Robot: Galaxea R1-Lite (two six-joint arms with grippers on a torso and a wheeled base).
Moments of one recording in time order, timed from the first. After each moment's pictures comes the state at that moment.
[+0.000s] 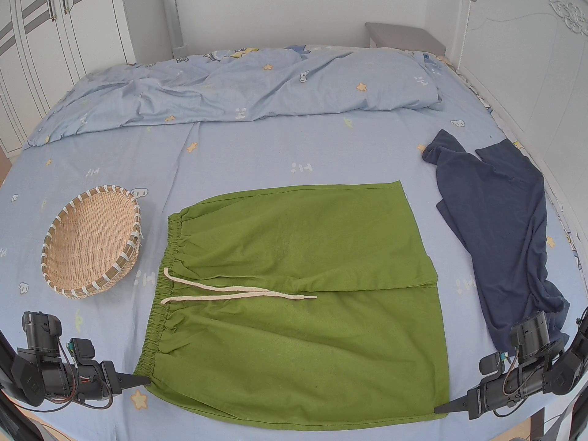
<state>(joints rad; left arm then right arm) 0.25 1.73 -0.02 -0.75 -0.73 -0.24 0.20 1.87 -0.02 -0.73 0.62 0.13</state>
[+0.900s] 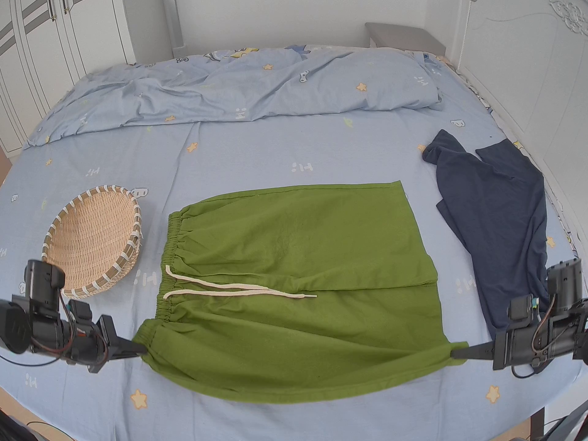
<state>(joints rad) 0.13 1.58 -0.41 -0.18 -0.58 -0.50 0.18 1.48 -0.28 -0.39 0.61 0.27</state>
